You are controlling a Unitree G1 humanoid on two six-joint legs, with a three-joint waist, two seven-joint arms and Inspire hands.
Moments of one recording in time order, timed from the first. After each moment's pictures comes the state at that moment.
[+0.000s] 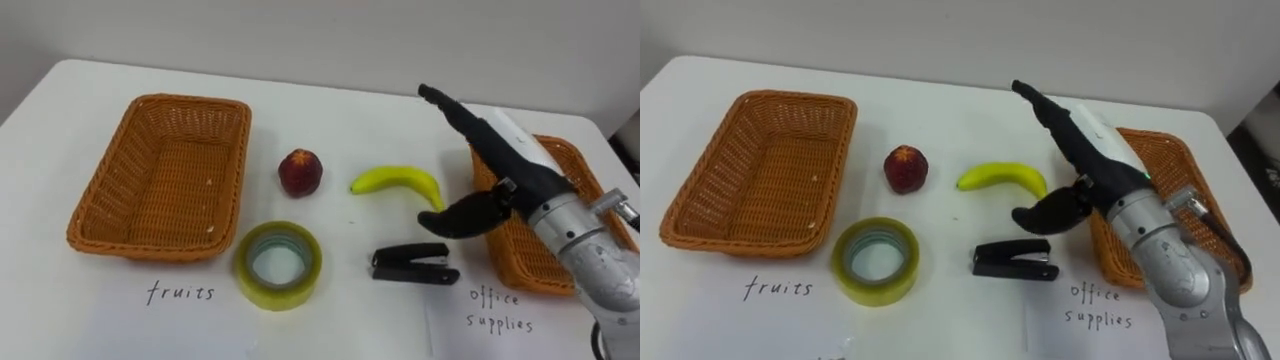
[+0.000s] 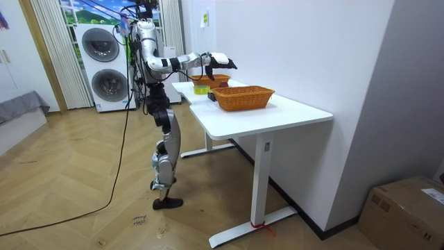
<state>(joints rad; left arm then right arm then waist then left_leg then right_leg) 0.23 0.30 0.03 1.00 0.45 0.03 -0.01 0.05 -0.47 0.01 -0.15 -0.36 -0.05 0.33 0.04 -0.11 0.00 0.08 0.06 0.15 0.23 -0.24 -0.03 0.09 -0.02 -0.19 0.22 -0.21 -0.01</state>
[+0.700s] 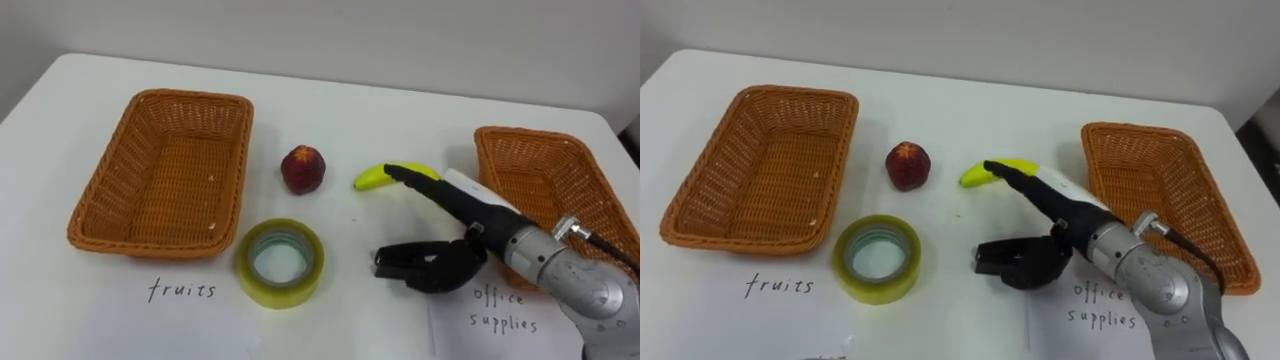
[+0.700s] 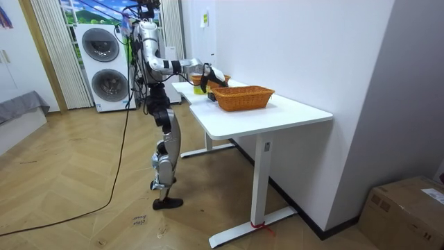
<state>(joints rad) 0.21 0.31 0.03 1.00 0.45 0.04 -0.01 0.06 -0.47 0.06 -0.13 -0.37 0.03 0.58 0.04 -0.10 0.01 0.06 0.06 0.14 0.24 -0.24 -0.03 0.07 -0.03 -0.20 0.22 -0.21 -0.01</state>
